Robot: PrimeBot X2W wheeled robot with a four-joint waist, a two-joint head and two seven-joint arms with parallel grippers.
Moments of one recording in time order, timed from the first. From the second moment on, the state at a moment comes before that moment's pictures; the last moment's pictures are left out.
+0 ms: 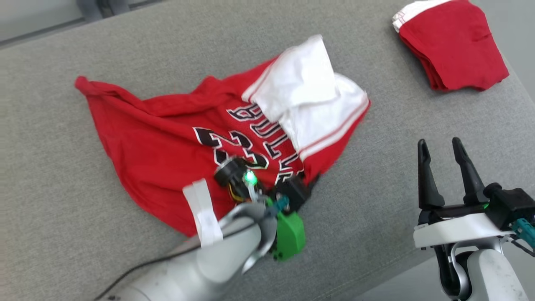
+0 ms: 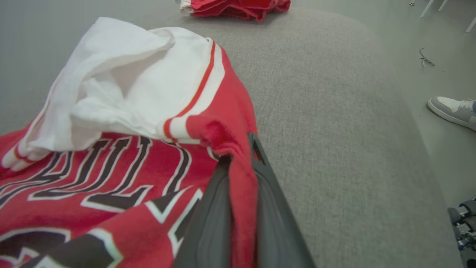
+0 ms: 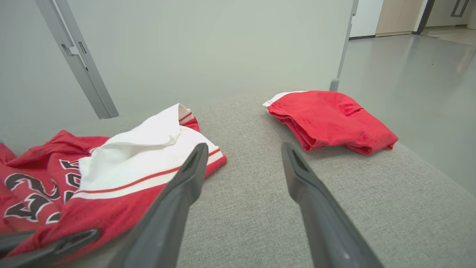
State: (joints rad) left arm -0.82 0.05 -1.27 0.76 -0.54 -0.01 -0.26; right arm -0.10 -0.05 -0.03 0.03 0.20 0.13 -0.26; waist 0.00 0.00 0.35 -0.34
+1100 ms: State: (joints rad) left arm -0.80 0.05 -1.09 0.81 -0.99 0.05 -0.14; right arm -0.05 -0.08 0.05 0.07 0.20 0.13 -0.26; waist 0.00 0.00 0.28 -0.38
